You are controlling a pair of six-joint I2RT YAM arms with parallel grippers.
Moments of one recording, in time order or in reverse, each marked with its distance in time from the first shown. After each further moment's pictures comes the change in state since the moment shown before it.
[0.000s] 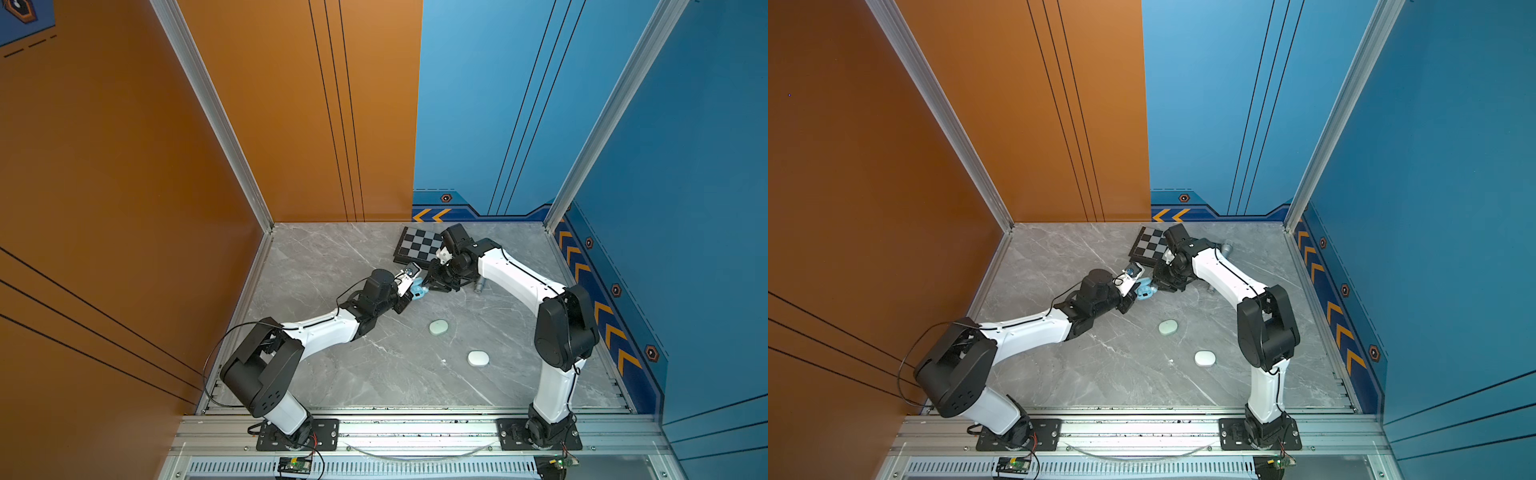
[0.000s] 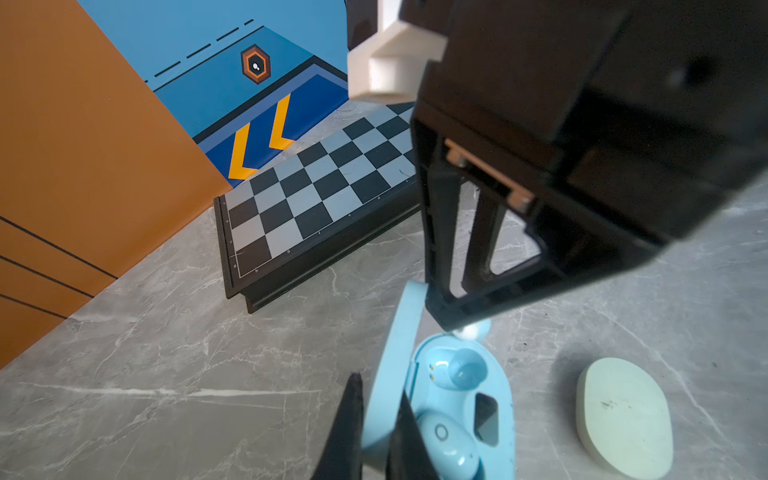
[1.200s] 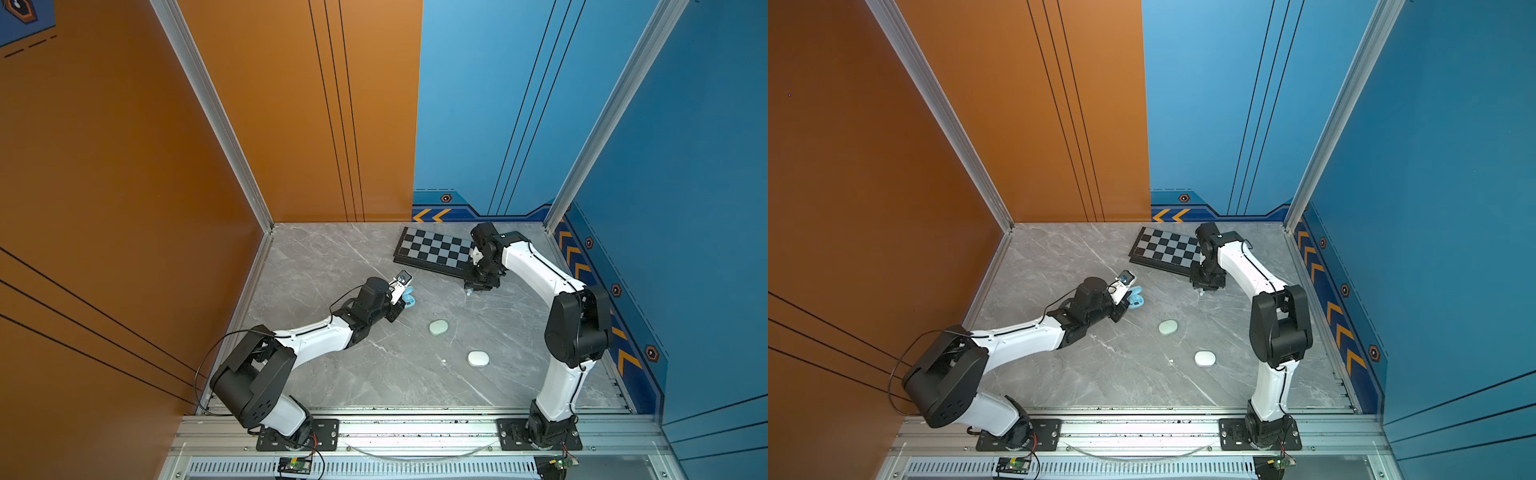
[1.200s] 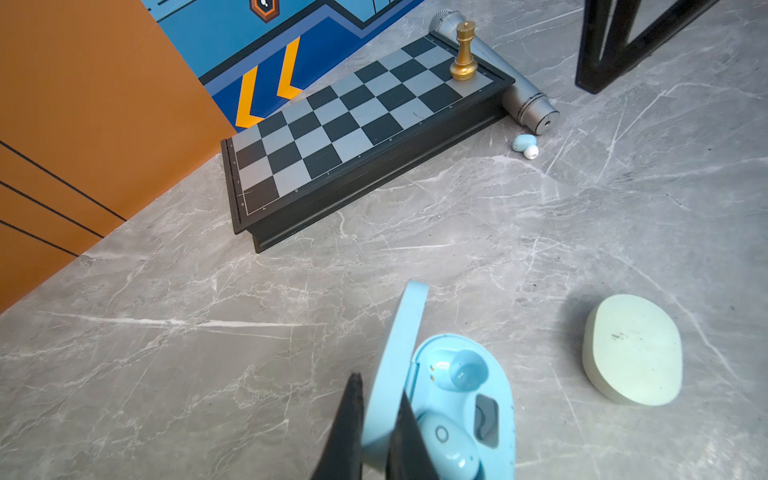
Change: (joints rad) left arm 0.004 -0.078 -0.095 -0.043 -0.050 -0.023; right arm -0.203 0.013 0.018 -0.249 0.331 -0.375
